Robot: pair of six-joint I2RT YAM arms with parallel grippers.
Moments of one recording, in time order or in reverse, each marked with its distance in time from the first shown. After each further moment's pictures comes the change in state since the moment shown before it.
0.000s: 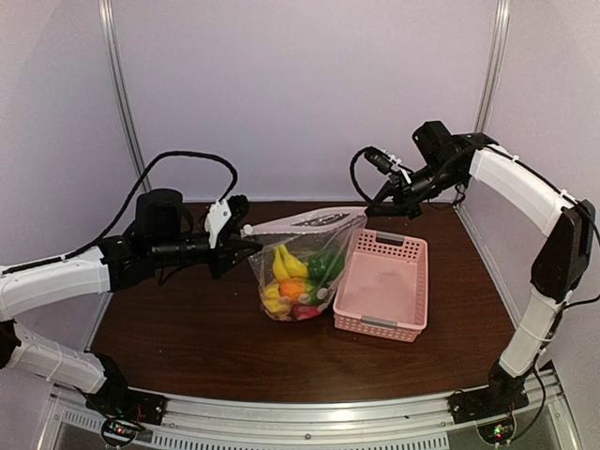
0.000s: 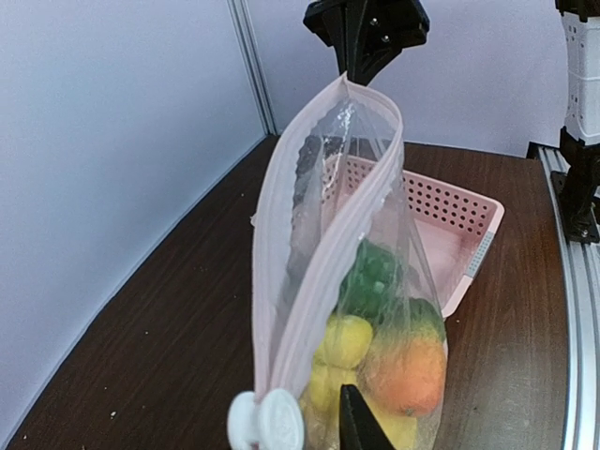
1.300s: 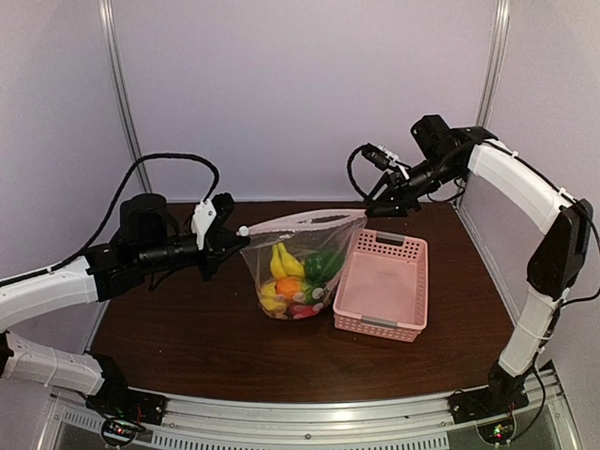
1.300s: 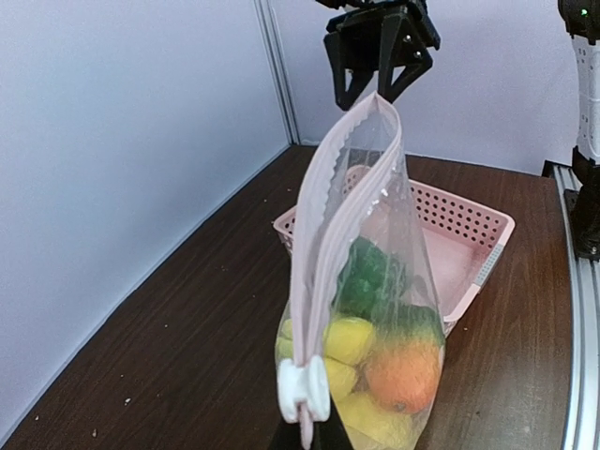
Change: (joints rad) left arm 0.000 -0.107 -0.063 0.019 -0.068 -0.045; right arm 0.008 0.024 0.052 -0.034 0.050 -0.009
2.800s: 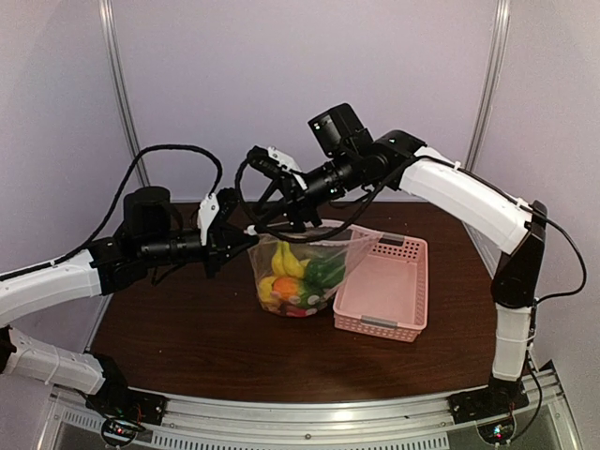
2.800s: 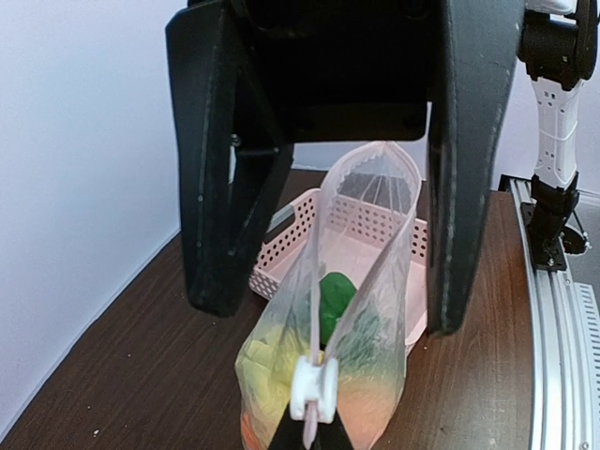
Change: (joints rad) left arm -0.002 0.041 0.051 0.010 0.140 -0.027; right arm 0.502 0.206 0.317 0.320 0.131 0.241
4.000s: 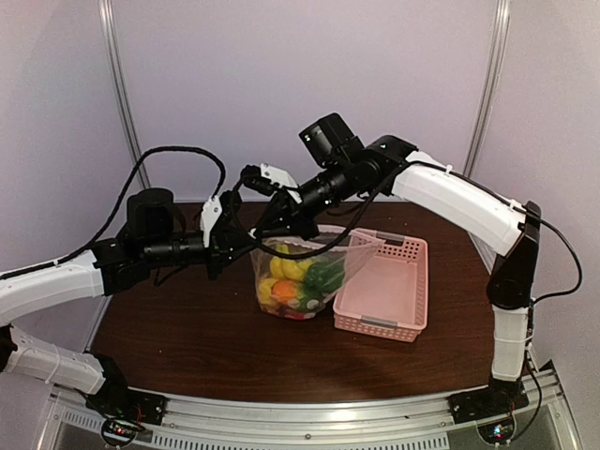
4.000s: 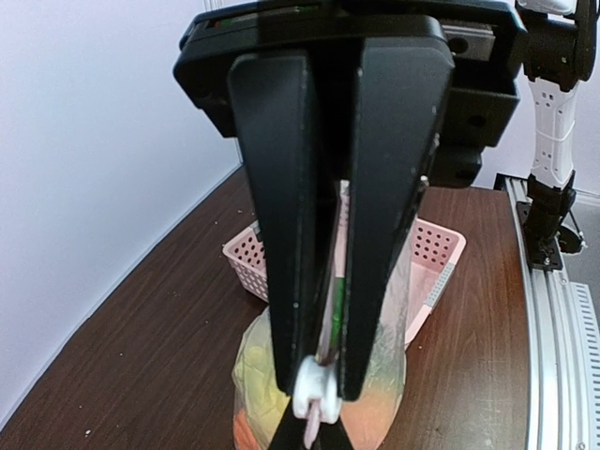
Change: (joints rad) left arm -0.003 0.016 -0.002 0.014 0.003 -0.008; right arm 0.019 0.025 0.000 -0.055 0.087 -0.068
